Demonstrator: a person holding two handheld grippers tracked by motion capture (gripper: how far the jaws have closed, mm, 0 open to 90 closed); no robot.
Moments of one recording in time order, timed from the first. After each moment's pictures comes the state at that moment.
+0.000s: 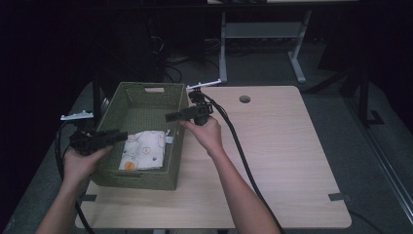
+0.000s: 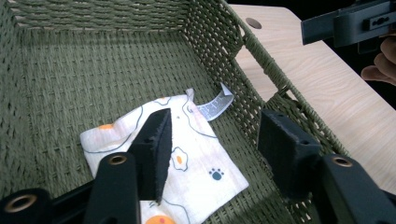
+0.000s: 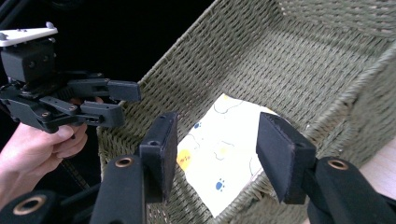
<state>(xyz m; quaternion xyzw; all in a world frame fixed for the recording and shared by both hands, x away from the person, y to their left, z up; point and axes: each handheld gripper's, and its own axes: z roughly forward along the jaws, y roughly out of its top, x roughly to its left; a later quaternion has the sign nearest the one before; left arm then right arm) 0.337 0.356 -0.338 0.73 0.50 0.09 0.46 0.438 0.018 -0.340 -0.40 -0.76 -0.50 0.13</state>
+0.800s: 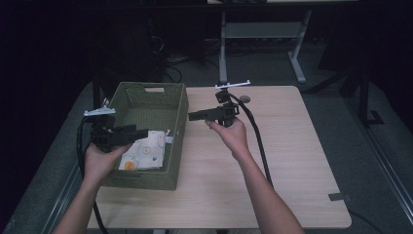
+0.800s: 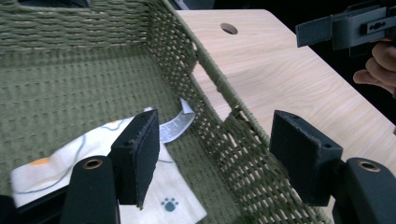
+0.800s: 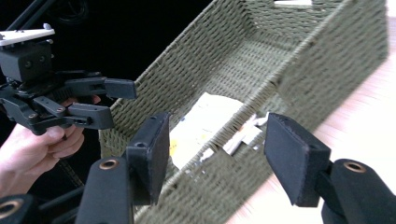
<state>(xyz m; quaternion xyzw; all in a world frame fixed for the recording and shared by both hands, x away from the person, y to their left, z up) 0.339 0.293 -0.325 0.74 0.48 0.09 0.46 0.427 -0.053 -0.337 -0.40 -0.74 -0.52 0.12</state>
